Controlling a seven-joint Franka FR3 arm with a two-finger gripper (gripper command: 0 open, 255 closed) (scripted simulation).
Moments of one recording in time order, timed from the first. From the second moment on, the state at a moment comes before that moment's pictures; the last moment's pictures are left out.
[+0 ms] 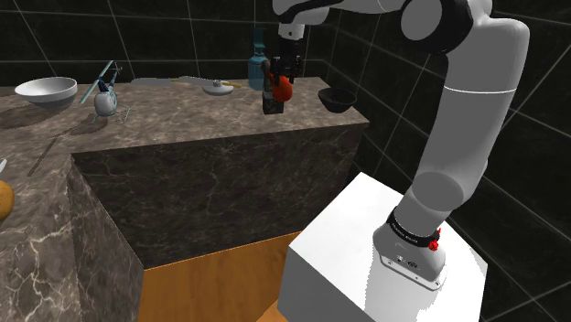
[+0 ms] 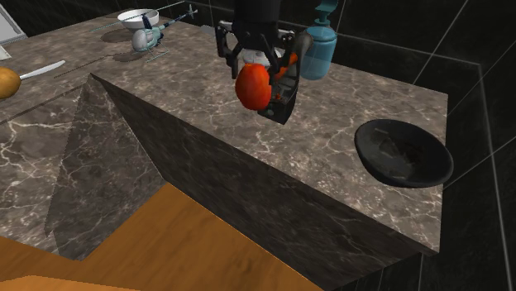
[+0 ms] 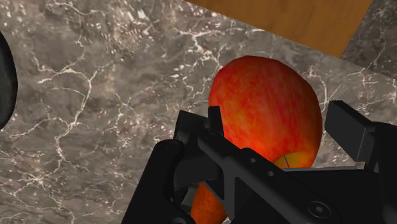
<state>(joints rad) -0.08 0.26 -0.13 -1.61 0.11 1.87 -0.11</state>
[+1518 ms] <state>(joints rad) -0.32 0.32 -0.26 -1.40 0.14 1.68 -0.44</state>
